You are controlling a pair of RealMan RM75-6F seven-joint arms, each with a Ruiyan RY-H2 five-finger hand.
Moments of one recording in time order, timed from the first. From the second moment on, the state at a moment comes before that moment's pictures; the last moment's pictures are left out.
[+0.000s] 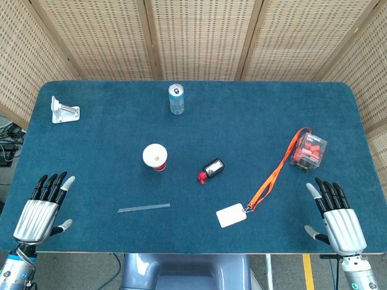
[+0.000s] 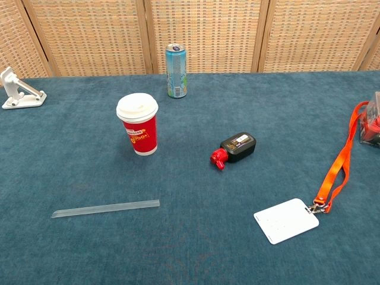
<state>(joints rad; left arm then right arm) -0.10 -1.17 0.02 -1.81 1.61 1.46 0.44 0.05 -1.19 0.00 -1.61 -1.69 1.58 -0.10</state>
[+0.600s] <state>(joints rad) -0.11 -1.17 0.03 -1.82 1.61 1.45 0.44 0.05 -1.19 0.00 -1.61 -1.69 1.58 -0.10</state>
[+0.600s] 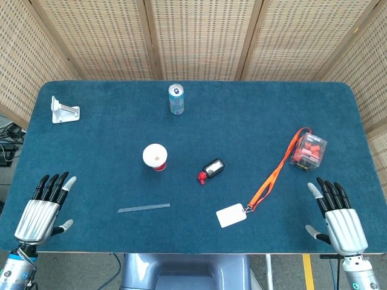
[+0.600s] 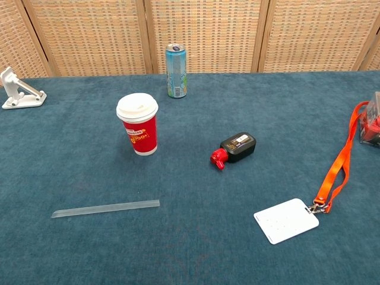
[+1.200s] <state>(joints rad) -0.12 -1.16 0.06 -1.85 1.64 1.40 0.40 0.05 -1.18 0.01 -1.61 -1.67 1.58 -0.08</state>
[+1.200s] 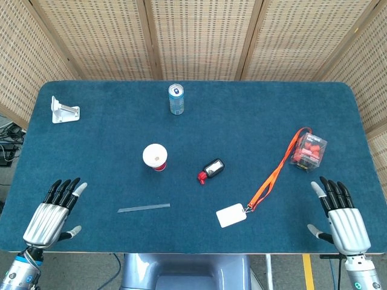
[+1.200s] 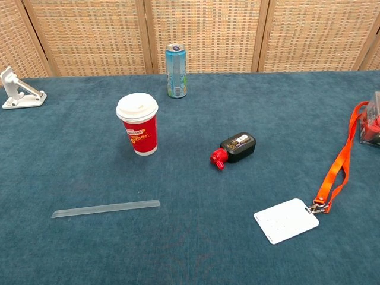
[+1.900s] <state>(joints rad) -0.18 -1.29 0.05 -1.81 1.49 1.23 0.42 0.05 -1.17 0.01 -1.61 -1.68 1.59 -0.06</state>
